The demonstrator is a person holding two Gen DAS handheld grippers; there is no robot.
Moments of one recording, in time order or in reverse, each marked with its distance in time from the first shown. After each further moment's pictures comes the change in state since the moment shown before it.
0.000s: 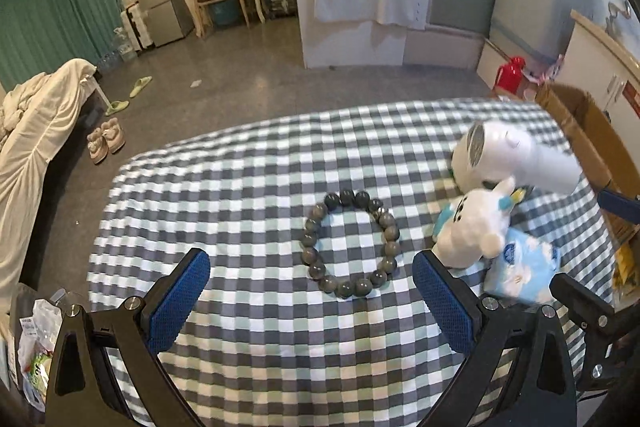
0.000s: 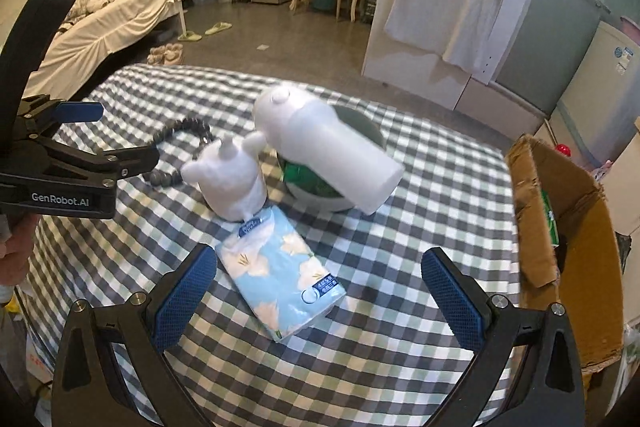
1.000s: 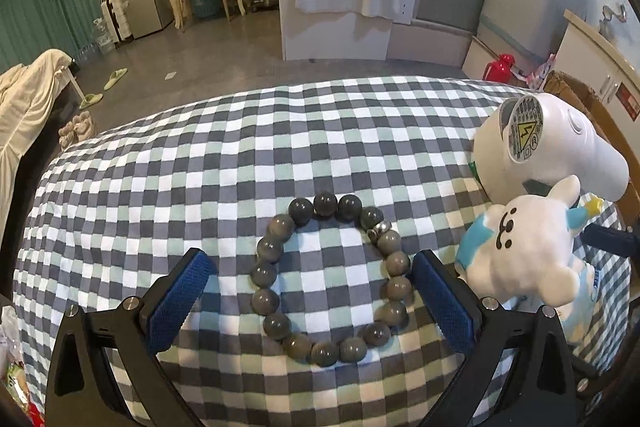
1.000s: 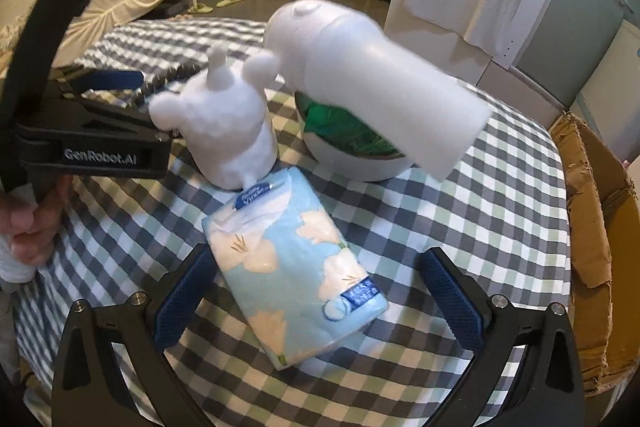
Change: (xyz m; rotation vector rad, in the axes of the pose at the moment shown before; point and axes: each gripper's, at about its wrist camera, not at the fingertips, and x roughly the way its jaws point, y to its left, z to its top) left arm 0.060 -0.003 0.008 -0.016 -0.007 -0.091; right arm 0.047 0.009 -0.012 -0.043 0.083 0.029
